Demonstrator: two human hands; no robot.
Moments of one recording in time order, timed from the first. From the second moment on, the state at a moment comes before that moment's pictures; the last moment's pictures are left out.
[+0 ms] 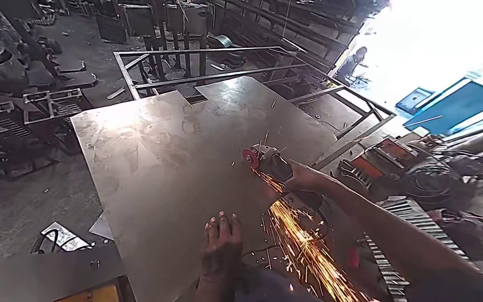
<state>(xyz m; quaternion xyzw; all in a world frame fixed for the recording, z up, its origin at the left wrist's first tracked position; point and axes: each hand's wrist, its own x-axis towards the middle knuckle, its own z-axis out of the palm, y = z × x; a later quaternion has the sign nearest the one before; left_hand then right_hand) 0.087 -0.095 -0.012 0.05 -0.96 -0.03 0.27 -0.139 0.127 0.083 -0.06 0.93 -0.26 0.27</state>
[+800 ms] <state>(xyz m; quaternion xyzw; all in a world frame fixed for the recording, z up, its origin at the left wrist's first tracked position) 0.088 -0.093 -0.011 0.05 -0.96 -0.04 0.26 -0.141 0.126 0.084 -0.07 0.93 -0.23 0.27</state>
